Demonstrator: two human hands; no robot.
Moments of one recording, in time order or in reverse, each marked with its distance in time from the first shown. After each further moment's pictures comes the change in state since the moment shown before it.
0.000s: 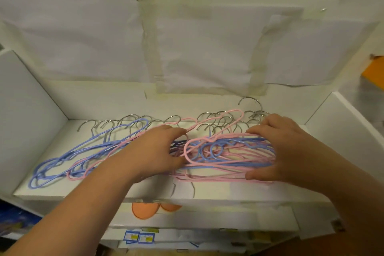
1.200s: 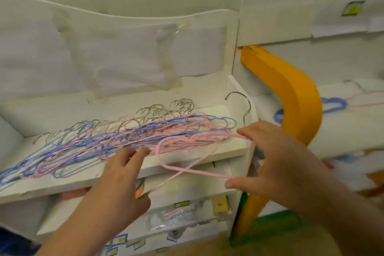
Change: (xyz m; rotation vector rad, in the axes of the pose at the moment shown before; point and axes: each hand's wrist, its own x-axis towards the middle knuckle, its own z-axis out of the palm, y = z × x) left_hand -0.130 0.178 0.050 0.171 0.147 0.006; right_hand -0.239 0.042 -0.001 0.118 0.320 0.160
